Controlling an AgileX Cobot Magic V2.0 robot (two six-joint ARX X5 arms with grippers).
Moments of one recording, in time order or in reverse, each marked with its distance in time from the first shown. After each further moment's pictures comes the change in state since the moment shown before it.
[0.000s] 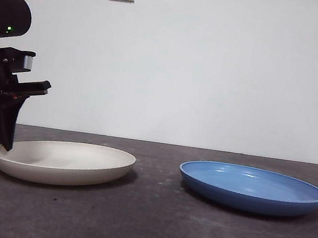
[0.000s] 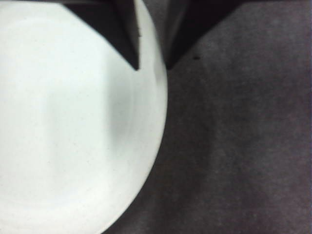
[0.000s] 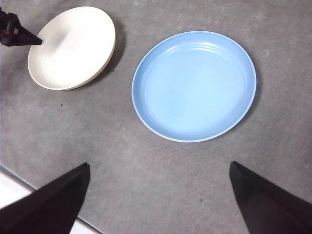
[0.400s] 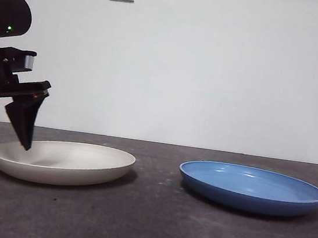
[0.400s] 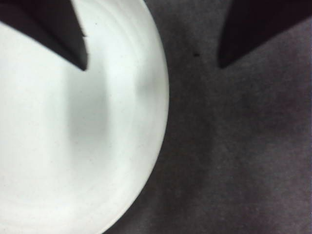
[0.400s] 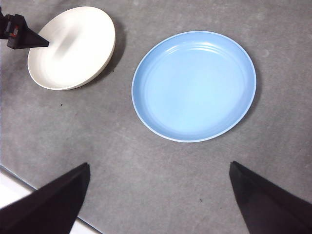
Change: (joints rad) left arm 0.000 0.000 0.000 0.003 0.002 0.023; right arm 0.000 0.000 0.000 0.000 0.000 0.000
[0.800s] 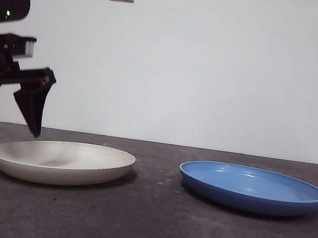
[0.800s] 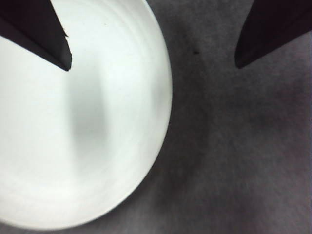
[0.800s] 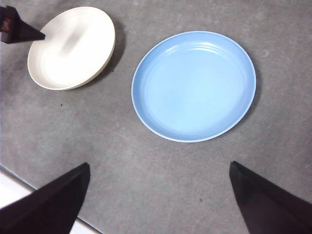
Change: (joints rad) left arm 0.000 -0.044 0.000 0.003 0.000 0.000; right arm 0.000 0.000 0.000 0.000 0.000 0.000
